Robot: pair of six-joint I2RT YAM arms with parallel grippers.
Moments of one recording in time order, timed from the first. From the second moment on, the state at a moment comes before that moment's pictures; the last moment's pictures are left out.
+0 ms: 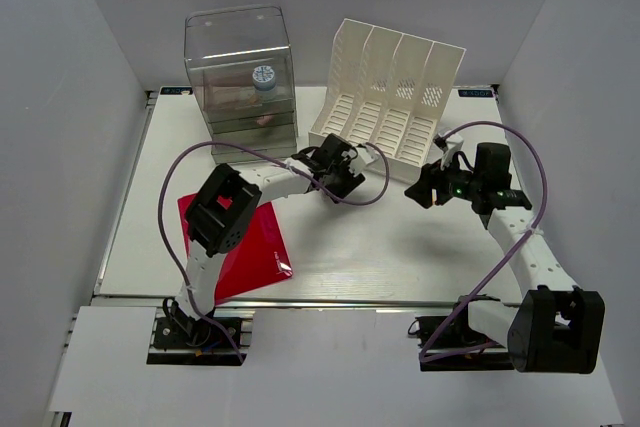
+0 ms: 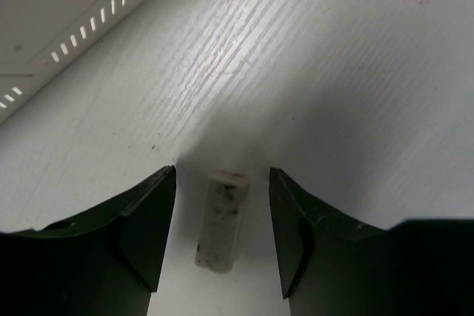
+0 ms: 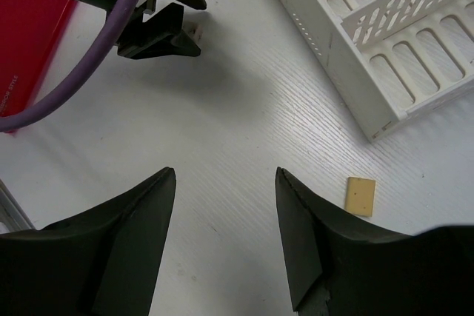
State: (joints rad) left arm -0.74 2.09 1.46 -0.23 0.06 0.31; right arm 0.02 1.13 0.76 -0.30 -0.74 -0.23
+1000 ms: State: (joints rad) left arm -0.59 1.93 1.33 -0.27 0.10 0.04; right arm -0.02 1.10 0.76 -0.30 -0.78 -0.23
